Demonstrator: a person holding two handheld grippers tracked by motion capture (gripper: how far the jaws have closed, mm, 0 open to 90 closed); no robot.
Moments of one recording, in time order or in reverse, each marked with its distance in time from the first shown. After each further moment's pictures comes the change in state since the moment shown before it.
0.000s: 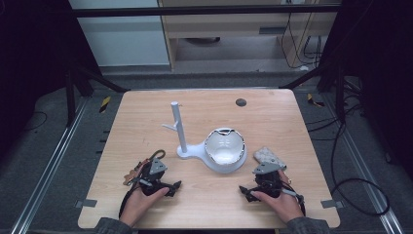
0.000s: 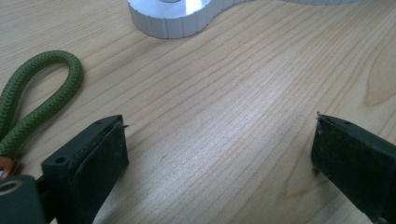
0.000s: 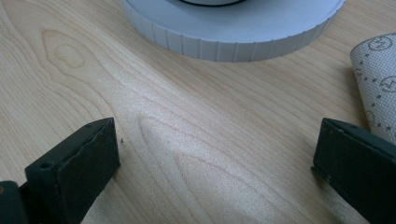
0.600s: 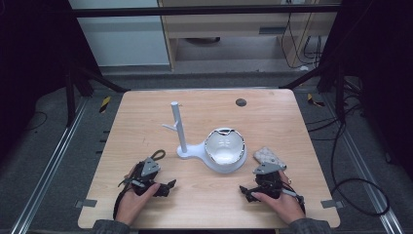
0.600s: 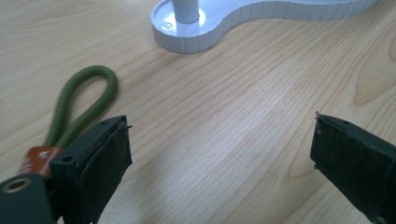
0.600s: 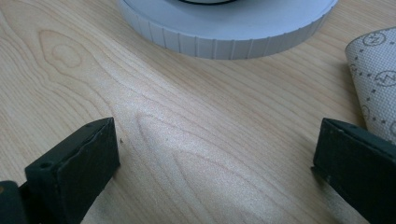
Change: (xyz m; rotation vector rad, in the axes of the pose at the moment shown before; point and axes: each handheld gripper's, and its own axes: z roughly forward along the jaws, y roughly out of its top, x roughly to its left) left arm 0.009 -0.001 -0.030 -0.076 0.034 0.015; right arm 0.001 -0.001 -0.002 0.001 -0.012 0.015
